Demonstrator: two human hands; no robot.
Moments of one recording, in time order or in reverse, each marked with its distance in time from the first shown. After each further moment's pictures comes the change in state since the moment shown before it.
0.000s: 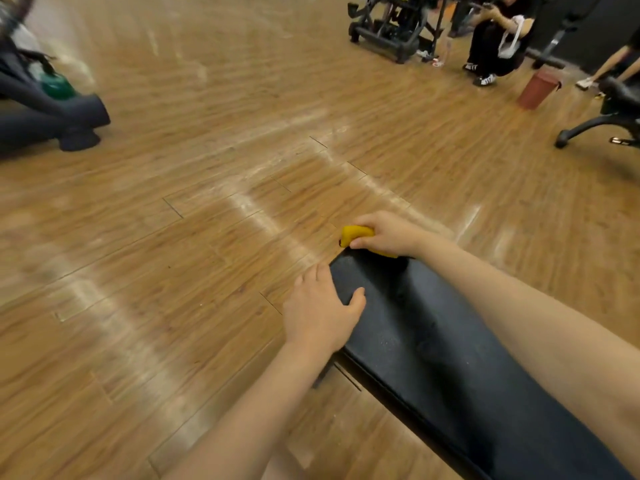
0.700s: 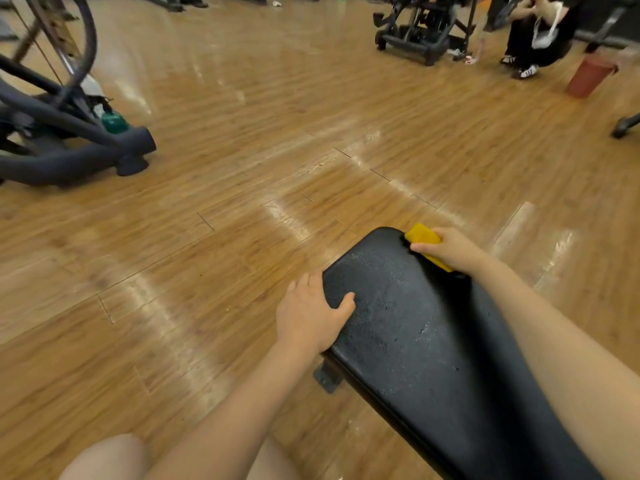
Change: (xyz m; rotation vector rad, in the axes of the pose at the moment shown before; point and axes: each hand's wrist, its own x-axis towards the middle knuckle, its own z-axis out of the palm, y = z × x) left_hand -0.001 0.004 0.001 0.114 0.005 -0.038; right_hand -0.056 0.089 -0.018 0.266 0.232 0.342
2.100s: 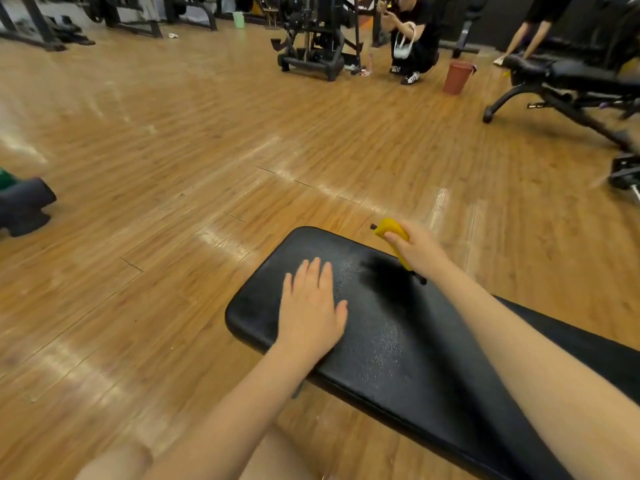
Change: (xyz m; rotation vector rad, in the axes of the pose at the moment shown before) left_hand -0.036 0.079 0.011 0.245 0.000 0.473; right_hand -0.099 0.037 -0.025 0.042 0.393 -0.077
